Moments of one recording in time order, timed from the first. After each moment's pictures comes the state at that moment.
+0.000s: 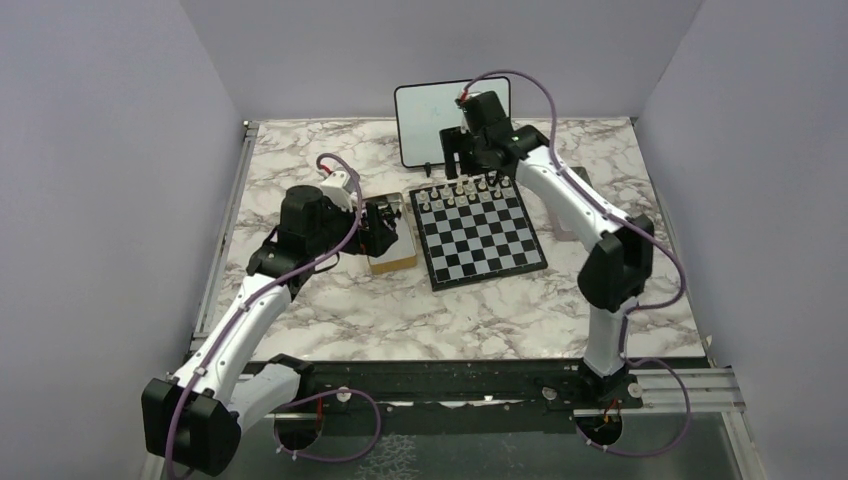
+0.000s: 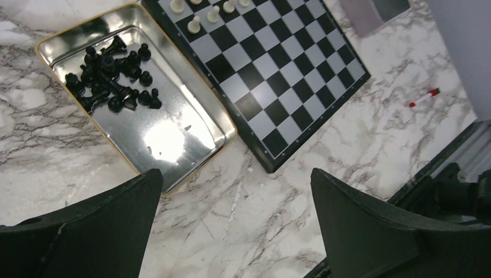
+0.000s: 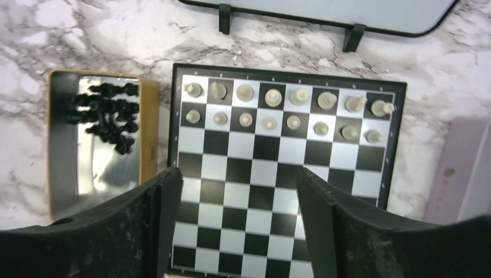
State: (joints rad) left arm -0.32 1.00 0.78 -0.29 0.38 -0.26; right arm 0.57 2.03 1.97 -0.74 0.14 0.21
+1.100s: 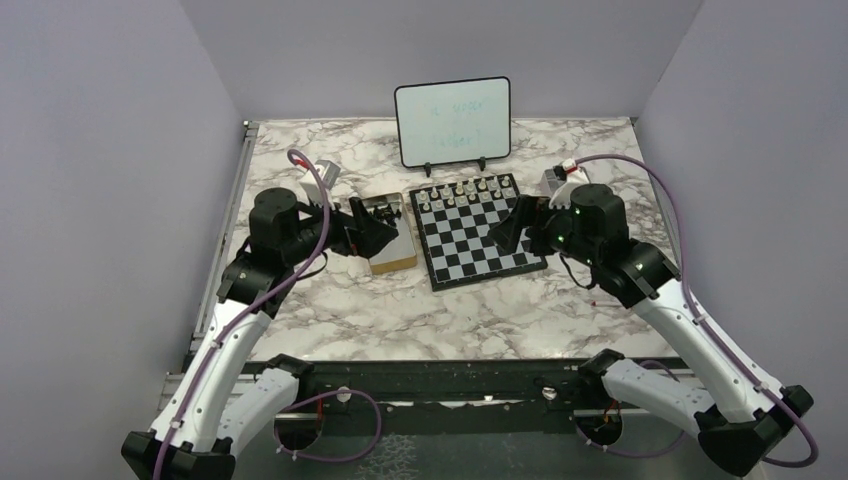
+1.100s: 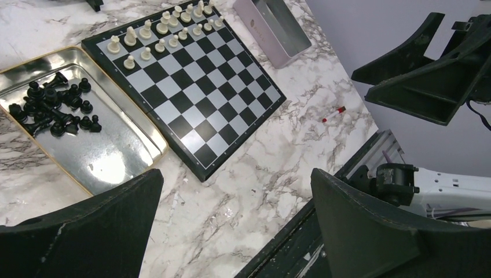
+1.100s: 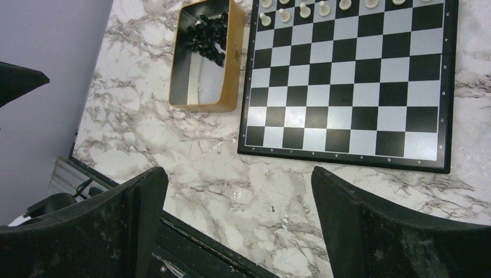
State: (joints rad) left arm -0.32 0.83 0.92 -0.39 0.50 -0.43; right arm 0.57 0.95 1.03 -0.56 -0.04 0.50
